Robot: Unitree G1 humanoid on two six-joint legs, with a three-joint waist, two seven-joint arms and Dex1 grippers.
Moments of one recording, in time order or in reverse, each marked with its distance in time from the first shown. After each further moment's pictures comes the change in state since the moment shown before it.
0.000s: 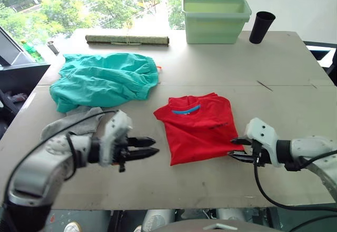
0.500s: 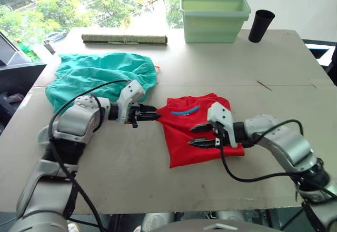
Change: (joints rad) left arm -0.526 -0.131 -0.412 0.604 0.340 -0.229 -0.026; right arm -0.385 0.277 0.402 0.435 -0.088 -0.206 0.035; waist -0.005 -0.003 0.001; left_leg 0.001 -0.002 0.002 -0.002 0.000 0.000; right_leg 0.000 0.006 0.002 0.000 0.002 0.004
